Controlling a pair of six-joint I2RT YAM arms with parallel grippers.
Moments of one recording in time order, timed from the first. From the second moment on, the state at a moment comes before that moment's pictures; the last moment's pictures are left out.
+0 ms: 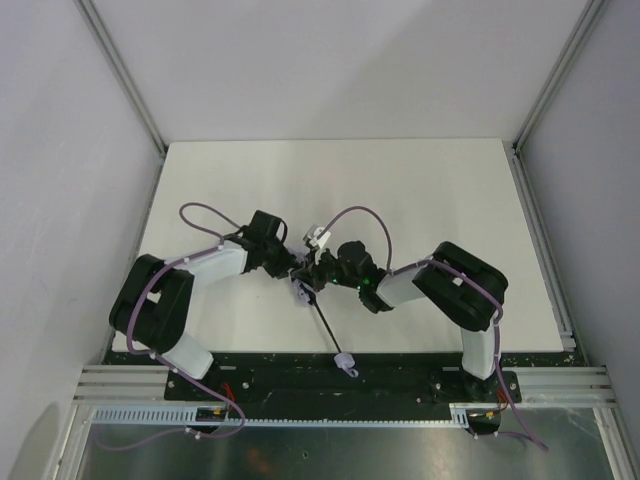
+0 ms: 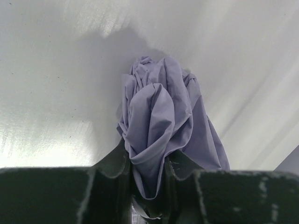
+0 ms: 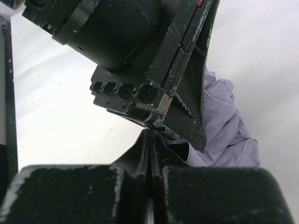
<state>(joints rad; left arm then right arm) -0.45 1.58 0.82 -0.29 0.09 -1.09 0.90 1.92 0.82 0.89 -0.27 0.13</state>
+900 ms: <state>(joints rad) -0.38 1.62 0.63 0.25 0.31 -1.14 0.79 1.99 0.79 1.04 -0.33 0.28</state>
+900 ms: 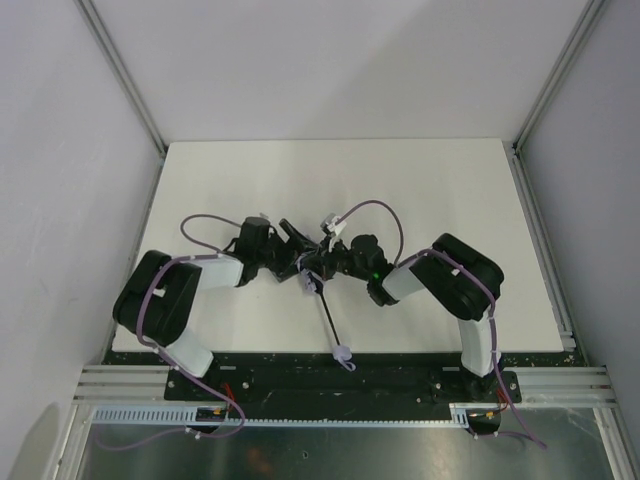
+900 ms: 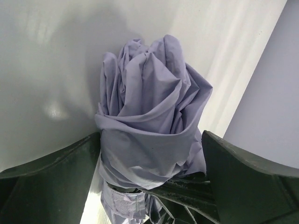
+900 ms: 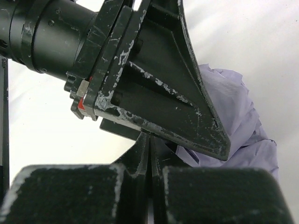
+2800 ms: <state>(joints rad) -0.44 1.52 0.81 -0.40 -0.07 -0.94 1.18 1.96 1.06 0.53 0.15 -0.06</state>
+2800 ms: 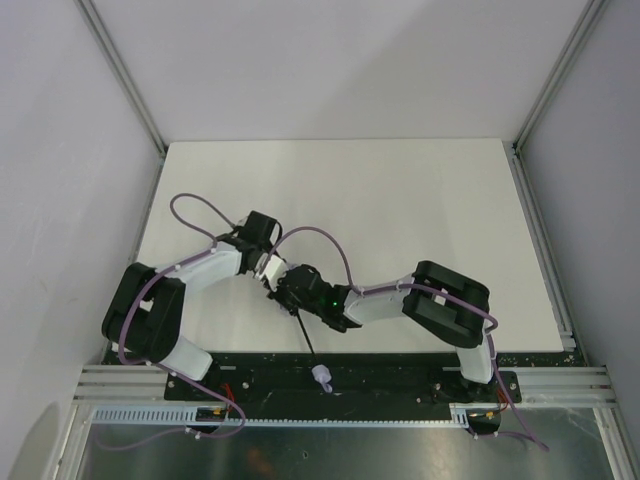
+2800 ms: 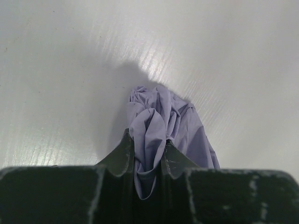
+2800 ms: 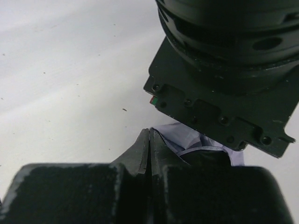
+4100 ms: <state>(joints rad) -0.36 1.53 0.83 -0.46 0.00 -0.97 1.12 2.08 1.14 0.60 -0.15 -0.03</state>
